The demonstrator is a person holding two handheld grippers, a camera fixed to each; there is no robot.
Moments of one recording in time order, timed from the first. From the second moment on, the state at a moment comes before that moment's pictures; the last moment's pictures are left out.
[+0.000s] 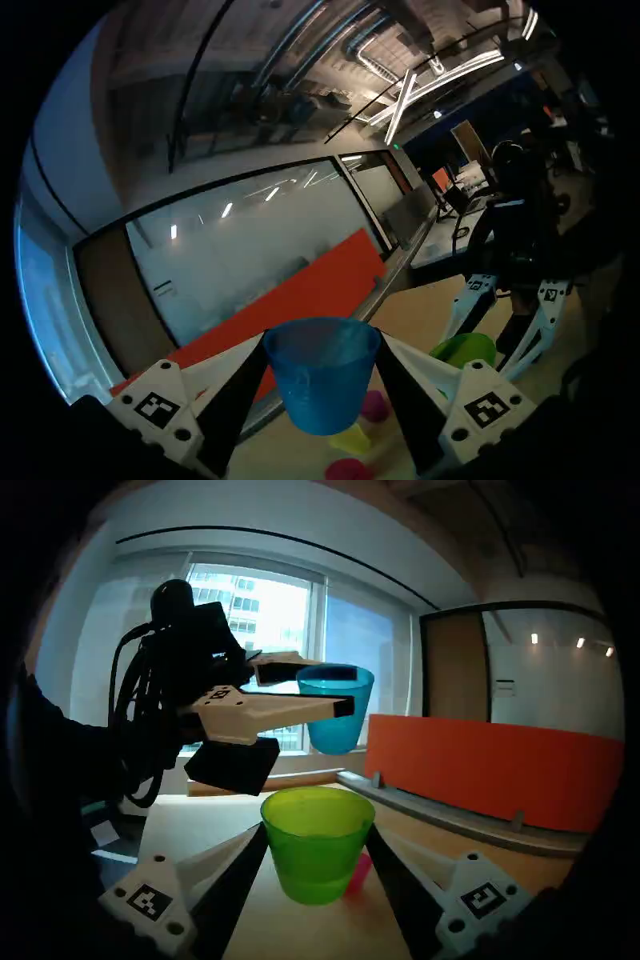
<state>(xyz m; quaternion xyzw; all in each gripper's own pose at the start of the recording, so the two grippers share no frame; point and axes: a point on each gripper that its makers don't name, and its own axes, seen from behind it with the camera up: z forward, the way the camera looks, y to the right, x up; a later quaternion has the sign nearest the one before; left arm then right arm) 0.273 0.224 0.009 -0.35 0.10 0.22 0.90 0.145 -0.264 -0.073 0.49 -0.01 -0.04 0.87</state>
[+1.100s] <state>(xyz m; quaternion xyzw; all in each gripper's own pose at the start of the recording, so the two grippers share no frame) 0.240 0.193 0.030 -0.35 0.01 0.04 0.93 0.151 -0.242 -0.064 0.47 -0.02 -0.03 0.88</state>
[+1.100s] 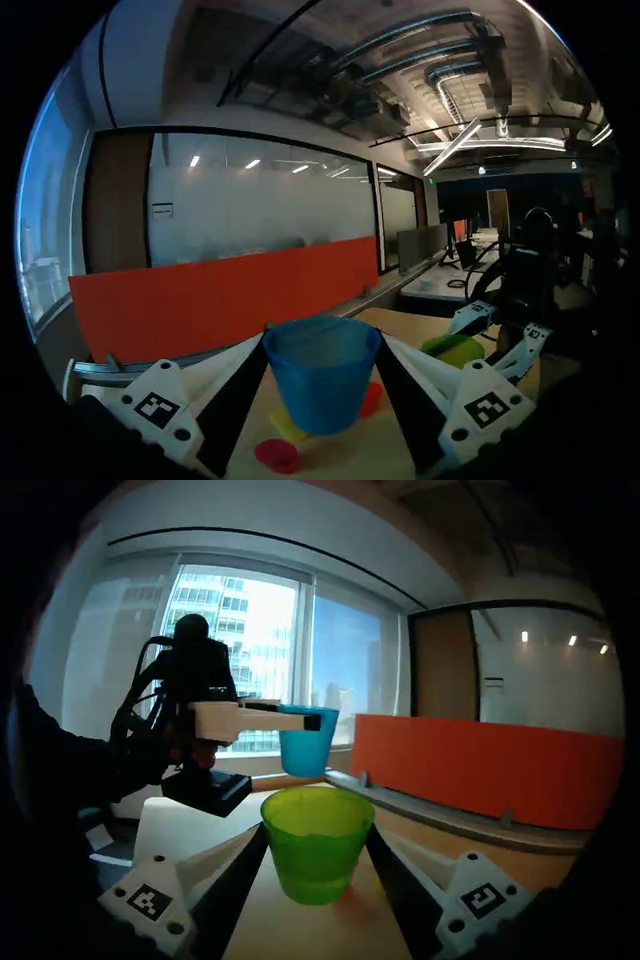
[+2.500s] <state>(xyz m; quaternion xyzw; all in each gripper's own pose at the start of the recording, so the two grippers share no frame) 0.100 0.189 0.022 -0.37 -0.09 0.11 0.92 0.086 -0.172 -0.022 0.40 -0.11 -0.06 0.91</state>
